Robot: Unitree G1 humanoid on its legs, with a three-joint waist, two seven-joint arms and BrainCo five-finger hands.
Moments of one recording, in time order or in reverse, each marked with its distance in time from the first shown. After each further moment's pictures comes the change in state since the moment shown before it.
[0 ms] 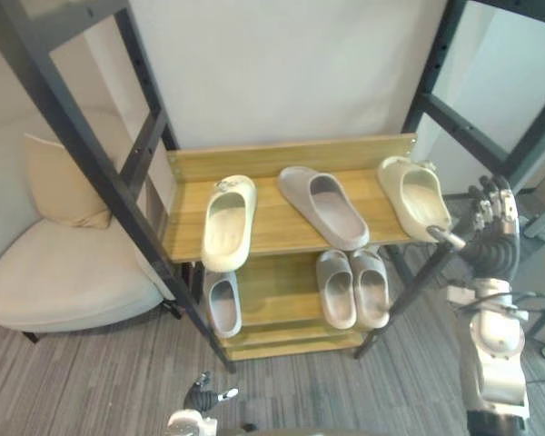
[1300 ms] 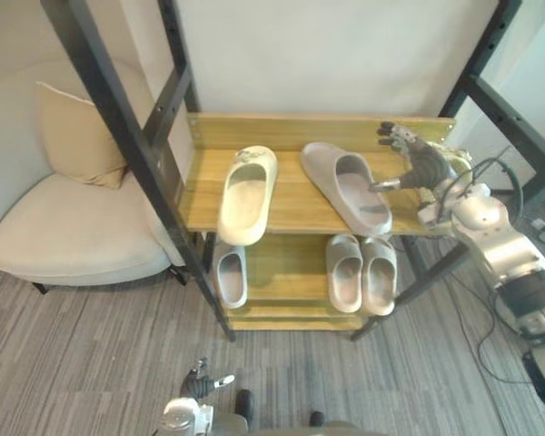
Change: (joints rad) left arm -0.024 0.001 0.000 -0.004 -0.042 -0.025 -0.016; right arm -0.664 -0.537 0.650 0.547 0.117 0.061 0.207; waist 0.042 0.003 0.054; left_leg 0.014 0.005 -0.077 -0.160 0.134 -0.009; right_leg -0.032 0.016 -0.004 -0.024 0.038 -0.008
